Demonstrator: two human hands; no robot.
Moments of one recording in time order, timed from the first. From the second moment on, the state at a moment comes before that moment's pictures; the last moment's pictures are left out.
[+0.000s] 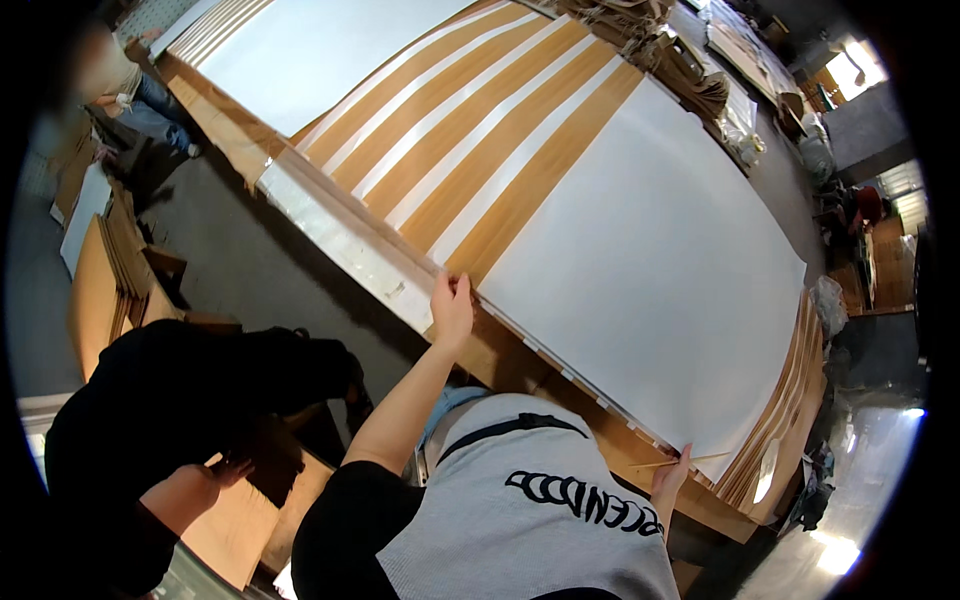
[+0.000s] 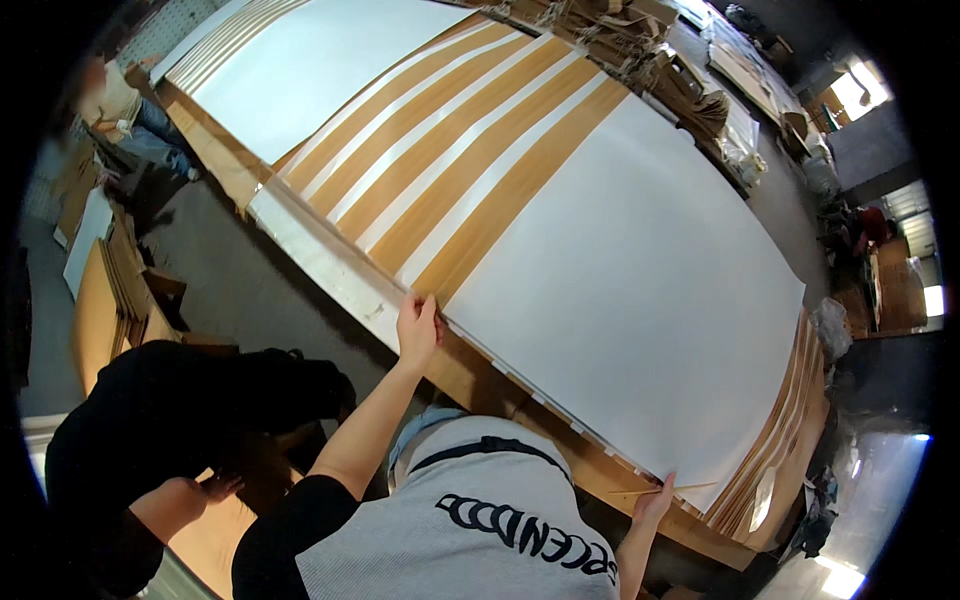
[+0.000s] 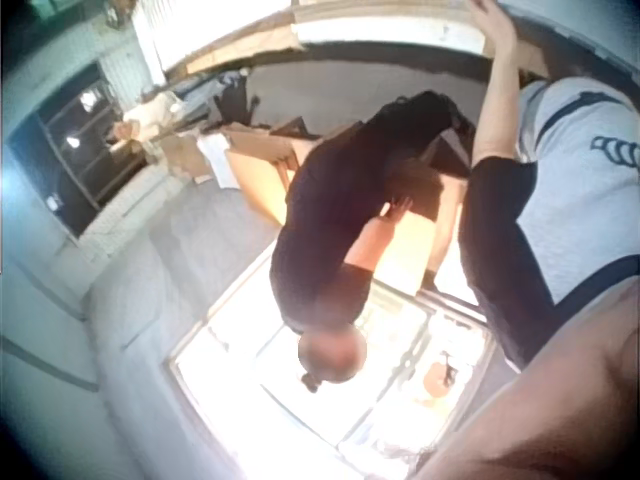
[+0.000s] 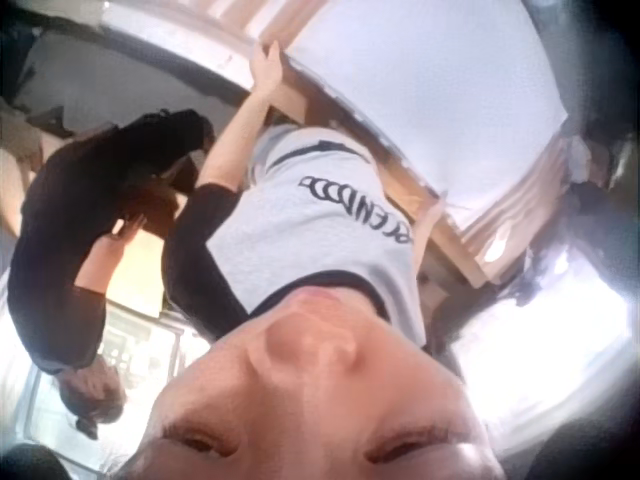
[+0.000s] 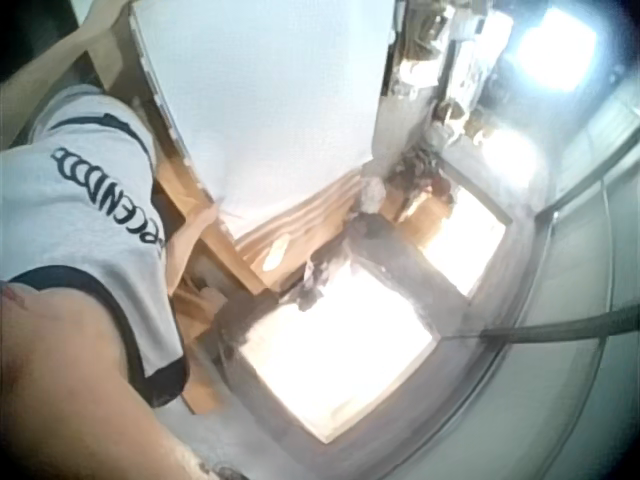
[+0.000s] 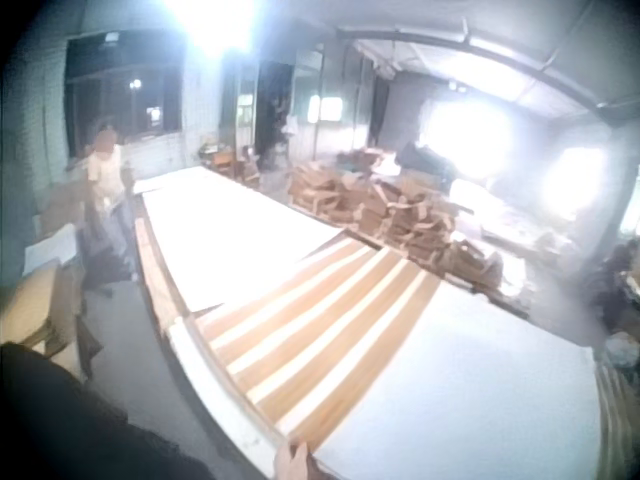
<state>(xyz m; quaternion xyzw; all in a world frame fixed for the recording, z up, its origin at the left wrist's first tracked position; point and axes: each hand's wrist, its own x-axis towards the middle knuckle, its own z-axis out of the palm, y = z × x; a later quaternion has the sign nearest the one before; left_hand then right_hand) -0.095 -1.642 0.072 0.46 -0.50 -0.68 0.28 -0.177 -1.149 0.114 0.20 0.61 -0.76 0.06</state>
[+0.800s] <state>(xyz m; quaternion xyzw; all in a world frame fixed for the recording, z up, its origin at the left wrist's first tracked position) -0.098 -1.644 0.083 0.48 -0.36 -0.74 0.30 -0.176 -1.141 0.091 0.20 0.59 -0.78 0.04</state>
